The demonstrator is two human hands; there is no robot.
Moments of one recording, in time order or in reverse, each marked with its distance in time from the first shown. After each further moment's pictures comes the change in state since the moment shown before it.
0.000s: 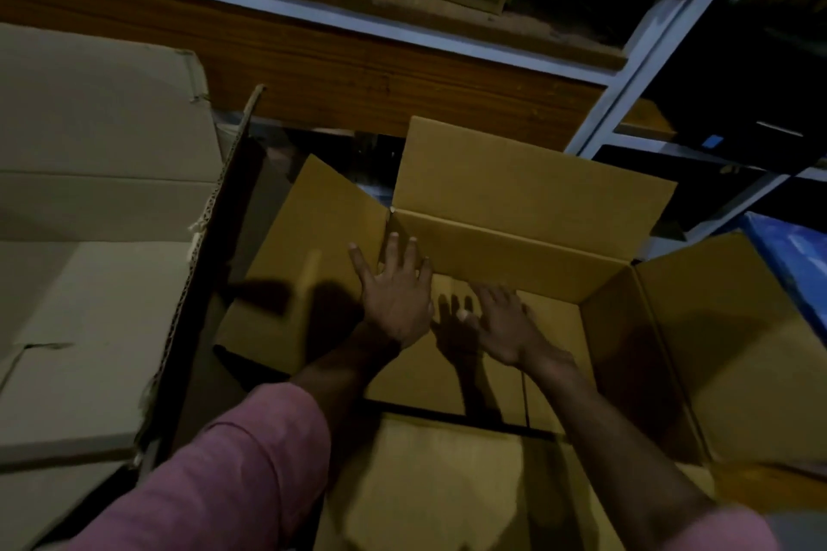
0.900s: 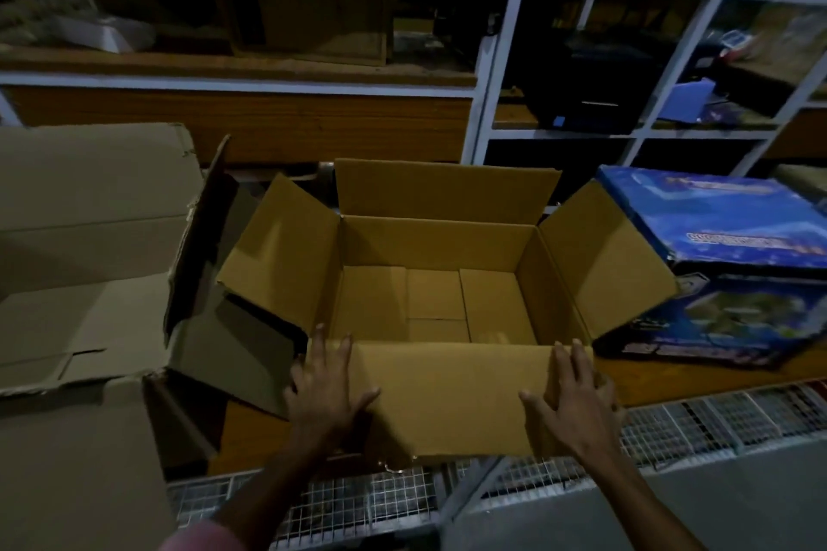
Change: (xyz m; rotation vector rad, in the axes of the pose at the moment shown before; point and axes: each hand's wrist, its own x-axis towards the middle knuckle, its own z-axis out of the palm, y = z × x) left_hand -0.224 0.038 0.043 -0.334 -0.078 -0.232; right_hand -0.258 0.151 0.097 0.075 0.348 0.431
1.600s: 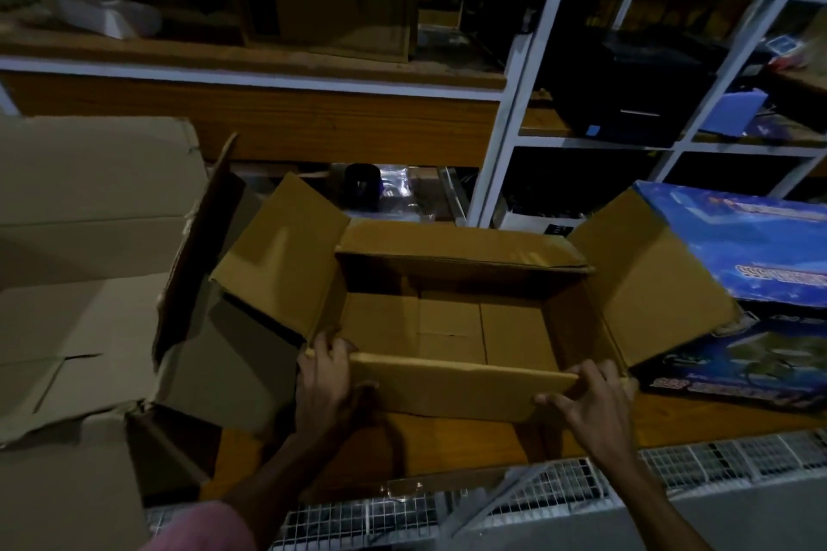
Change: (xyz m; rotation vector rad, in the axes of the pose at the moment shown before) left_hand 0.052 -0.007 0.004 -0.197 0.234 0.108; right_hand 0.067 -0.003 0.007 0.280 0.336 -0.193
